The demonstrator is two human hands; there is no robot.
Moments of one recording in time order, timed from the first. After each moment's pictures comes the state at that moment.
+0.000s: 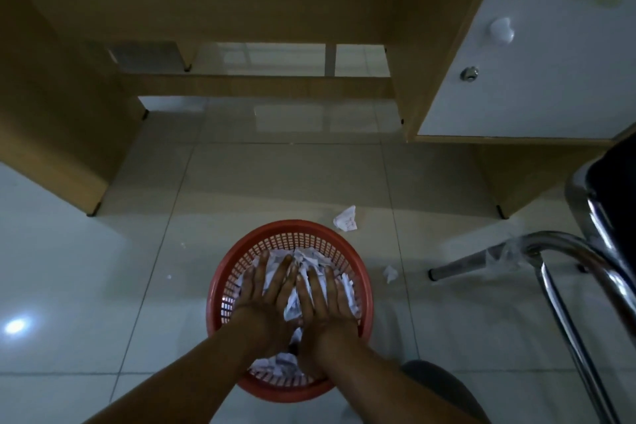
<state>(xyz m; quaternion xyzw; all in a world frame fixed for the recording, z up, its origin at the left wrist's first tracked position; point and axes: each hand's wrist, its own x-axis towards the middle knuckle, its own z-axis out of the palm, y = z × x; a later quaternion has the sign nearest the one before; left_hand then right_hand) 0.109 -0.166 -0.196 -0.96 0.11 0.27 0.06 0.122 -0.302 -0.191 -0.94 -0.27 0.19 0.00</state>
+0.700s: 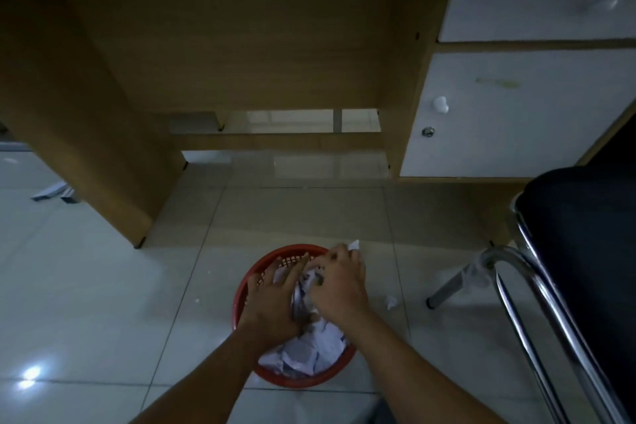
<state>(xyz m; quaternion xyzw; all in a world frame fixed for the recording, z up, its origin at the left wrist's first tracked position) 0.104 -0.172 -0.118 -0.99 0.00 0.10 -0.09 0.149 -0.315 -0.087 -0.95 -0.15 0.04 0.29</state>
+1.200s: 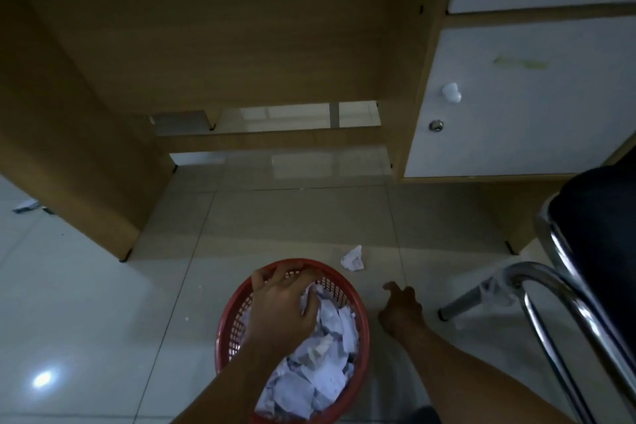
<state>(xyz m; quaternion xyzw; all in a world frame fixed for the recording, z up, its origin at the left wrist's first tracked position) 0.142 -0.198 -0.119 -0.97 0.03 -0.16 -0.16 0.224 -0.405 -0.226 -0.92 0.11 0.28 0.26</state>
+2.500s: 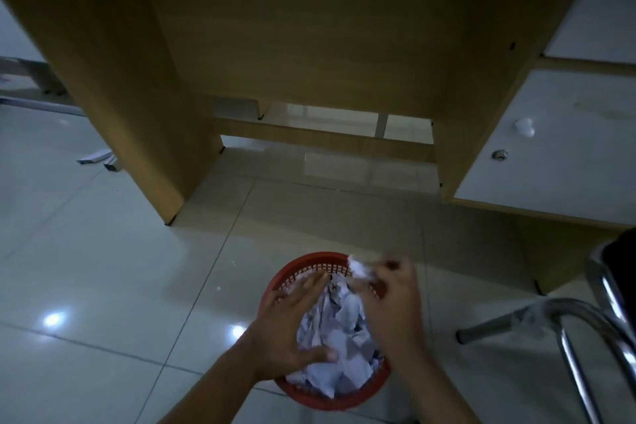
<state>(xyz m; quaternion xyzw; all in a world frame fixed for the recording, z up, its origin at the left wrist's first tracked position) 0.067 -0.144 -0.101 -0.94 0.06 0.08 -0.32 0.154 -0.328 -0.090 -0.88 -0.12 -0.04 0.47</state>
